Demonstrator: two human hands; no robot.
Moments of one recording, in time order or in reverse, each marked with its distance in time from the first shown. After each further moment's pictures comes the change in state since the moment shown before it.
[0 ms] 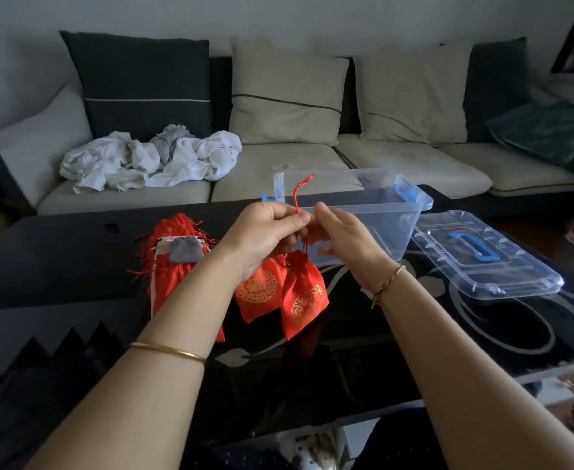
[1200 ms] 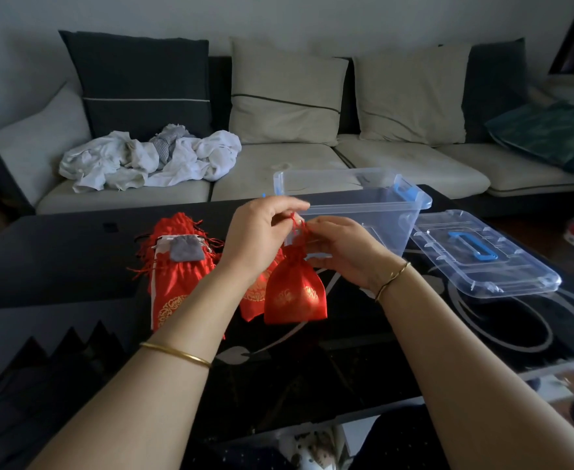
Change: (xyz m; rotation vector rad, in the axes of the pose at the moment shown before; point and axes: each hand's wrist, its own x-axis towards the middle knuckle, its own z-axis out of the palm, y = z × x) left_hand -0.001 -0.013 -0.004 0.595 0.255 0.526; right_hand 0.003 0.010 -0.003 0.388 -0.199 0.179
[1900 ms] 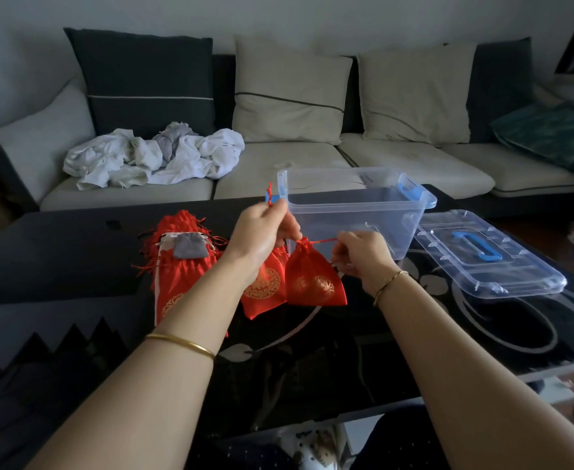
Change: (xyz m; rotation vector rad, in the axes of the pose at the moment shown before) left_hand 0.001 0.004 0.005 -0.512 -0.041 -0.572; right_hand 0.014 0.028 -0.018 -0.155 0.489 0.065
